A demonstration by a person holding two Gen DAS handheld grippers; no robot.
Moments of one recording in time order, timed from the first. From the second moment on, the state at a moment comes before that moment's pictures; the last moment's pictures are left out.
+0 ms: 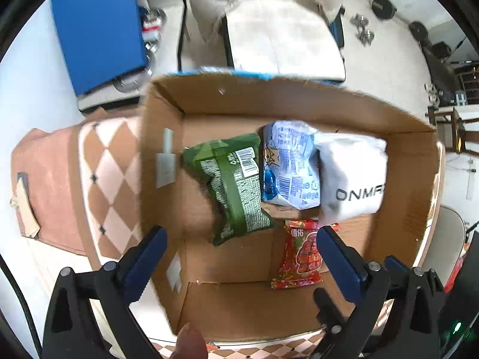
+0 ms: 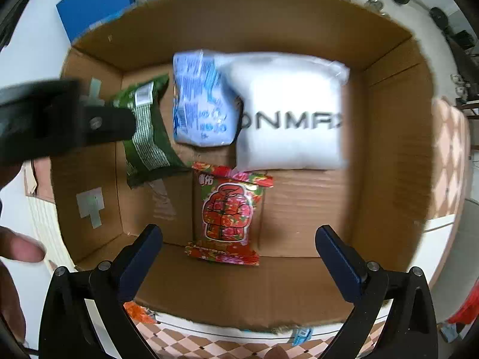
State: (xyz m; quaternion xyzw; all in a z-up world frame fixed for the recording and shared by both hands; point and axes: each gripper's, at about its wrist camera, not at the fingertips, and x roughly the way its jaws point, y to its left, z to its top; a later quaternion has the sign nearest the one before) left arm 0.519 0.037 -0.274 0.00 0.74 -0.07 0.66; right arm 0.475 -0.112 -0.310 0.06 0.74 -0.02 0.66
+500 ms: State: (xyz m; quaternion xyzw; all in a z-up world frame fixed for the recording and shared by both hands) left arm 0.415 0.075 -0.189 0.00 0.65 -0.03 0.76; right arm 0.401 -0.121 -0.216 0.04 0.65 -0.01 0.76
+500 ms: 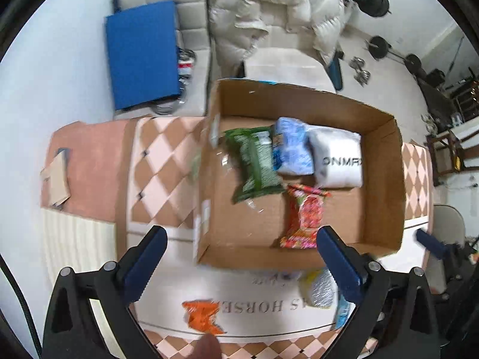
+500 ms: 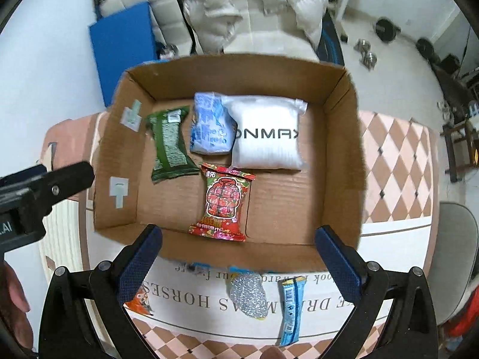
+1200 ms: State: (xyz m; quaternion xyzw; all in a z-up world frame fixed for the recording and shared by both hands) left arm 0.259 0.138 -0.376 -0.06 0.77 0.03 0.64; right arm 0.289 -0.130 -0.337 0.07 0.73 -0.01 0.68
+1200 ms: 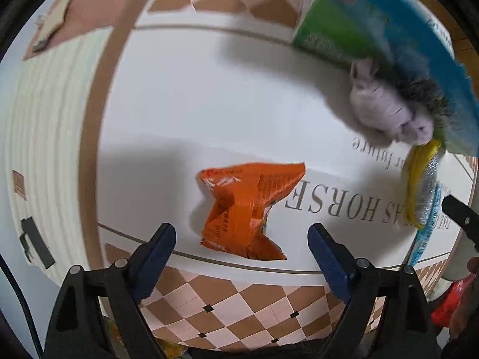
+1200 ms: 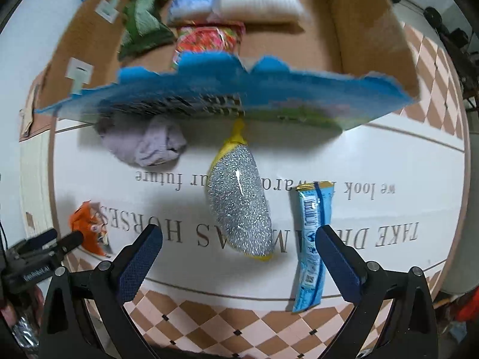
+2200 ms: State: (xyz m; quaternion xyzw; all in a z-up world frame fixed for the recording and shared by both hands) left arm 0.266 0.079 -0.273 -0.06 0.70 -0.06 0.71; right arm 0.256 -0.123 -0.314 0.12 0.72 0.03 0.68
